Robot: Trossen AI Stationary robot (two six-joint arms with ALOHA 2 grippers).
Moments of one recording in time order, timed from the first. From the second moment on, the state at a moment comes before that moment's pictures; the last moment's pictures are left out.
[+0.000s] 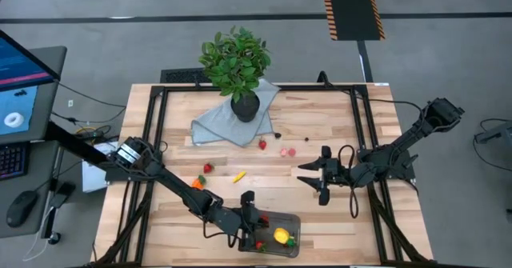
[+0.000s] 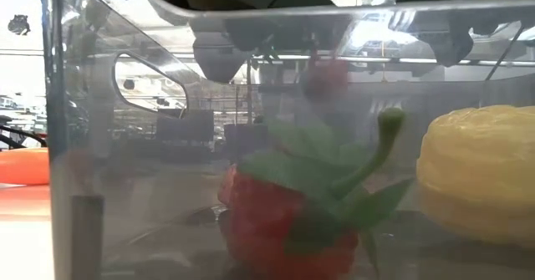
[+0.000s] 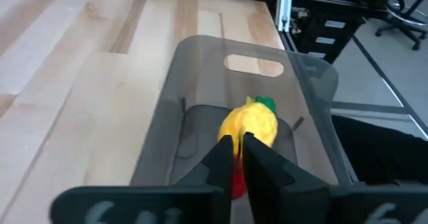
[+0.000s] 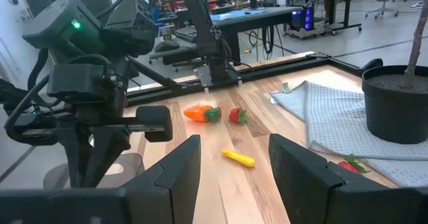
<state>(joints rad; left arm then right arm) -0.56 1.95 1.11 0.37 -0.36 -0.40 0.61 1.13 0.31 0.68 0.71 0.22</state>
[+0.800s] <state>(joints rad) -0.56 1.84 1.07 0.57 -0.24 -0.04 0.57 1.13 0.31 0.66 0.71 0.29</state>
